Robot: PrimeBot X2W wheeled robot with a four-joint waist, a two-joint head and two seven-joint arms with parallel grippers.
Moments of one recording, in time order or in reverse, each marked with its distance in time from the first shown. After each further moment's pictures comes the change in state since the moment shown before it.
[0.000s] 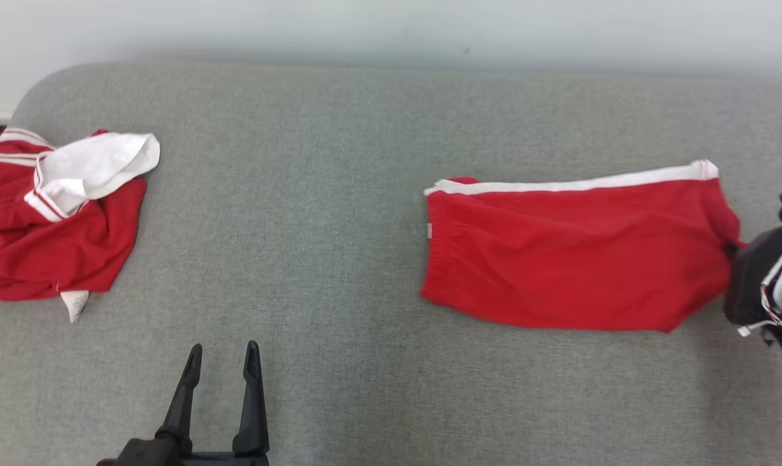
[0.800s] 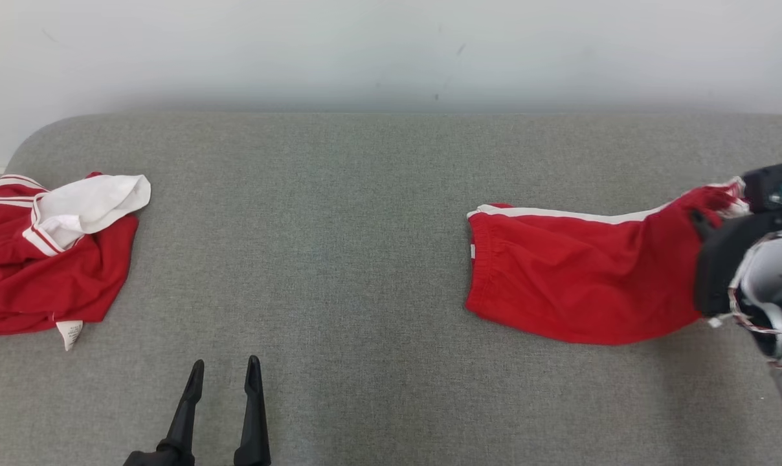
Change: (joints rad) left arm 0.034 0.000 -0.004 0.004 -0.018 0.002 0.000; right arm 0.097 0.001 -0.011 -0.325 -0.110 0.000 0.027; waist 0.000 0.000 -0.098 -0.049
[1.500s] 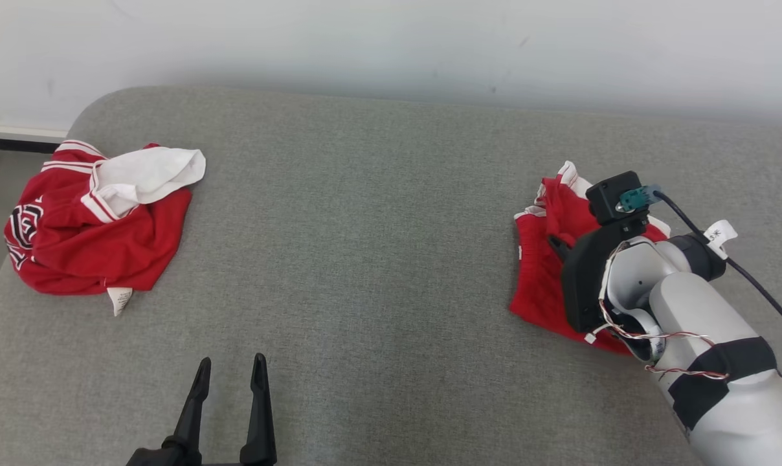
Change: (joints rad) left arm -0.009 0.000 -0.018 0.004 -0.024 0.009 0.000; right arm -0.073 0.195 0.187 0.029 0.038 0.000 0.082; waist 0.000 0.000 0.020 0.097
